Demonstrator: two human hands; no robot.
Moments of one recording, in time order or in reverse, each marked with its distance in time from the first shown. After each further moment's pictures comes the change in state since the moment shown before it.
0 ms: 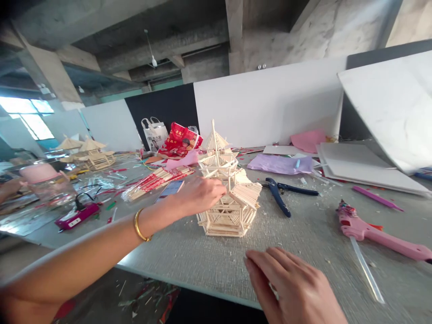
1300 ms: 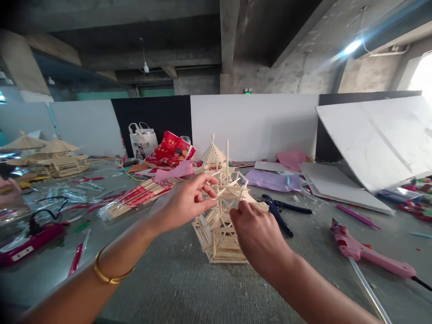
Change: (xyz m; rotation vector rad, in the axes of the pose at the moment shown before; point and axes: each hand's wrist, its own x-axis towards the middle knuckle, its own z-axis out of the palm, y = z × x) left_hand -0.036 -0.039 -0.022 -0.748 0.271 -0.276; right_hand 0.121 -0.004 0.039 -0.662 -0.140 -0.041
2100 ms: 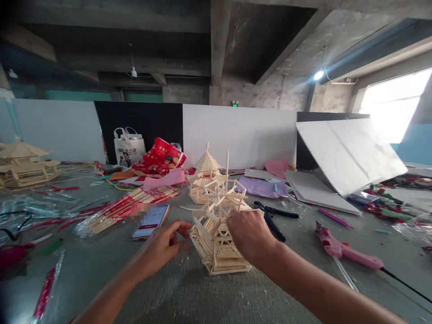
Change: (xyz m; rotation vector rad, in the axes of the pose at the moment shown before) left_hand -0.076 -0.083 0.031 -0.258 -0.070 -0.282; right_hand 0.023 -0.007 0.008 -0.089 -0.280 -0.014
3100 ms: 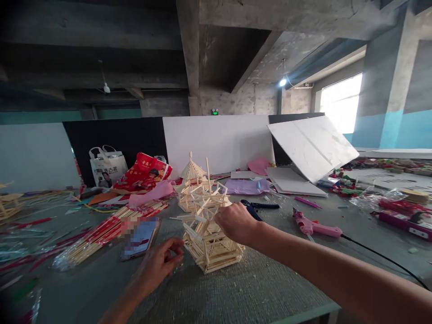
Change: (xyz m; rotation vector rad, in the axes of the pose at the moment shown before) left_hand -0.004 -0.018 0.018 -0.005 -0.055 -0.060; right_hand -0.001 0.017 0.010 0.090 0.018 -0.055
